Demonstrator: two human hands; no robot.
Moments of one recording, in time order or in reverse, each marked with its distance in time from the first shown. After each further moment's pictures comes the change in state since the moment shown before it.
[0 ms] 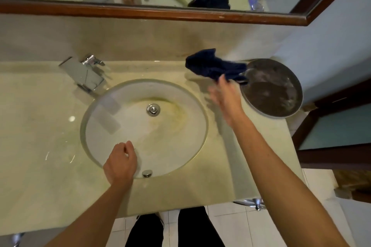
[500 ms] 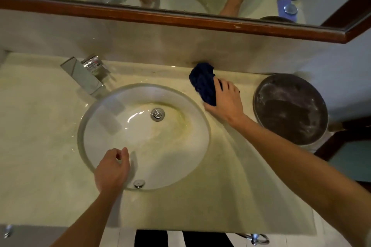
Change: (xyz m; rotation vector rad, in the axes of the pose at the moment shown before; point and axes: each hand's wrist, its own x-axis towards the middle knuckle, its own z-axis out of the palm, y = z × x) left_hand 0.000 0.008 0.002 -0.001 0.015 -0.136; right_hand 0.121 0.029 -0.015 -1.824 -0.156 -0.720
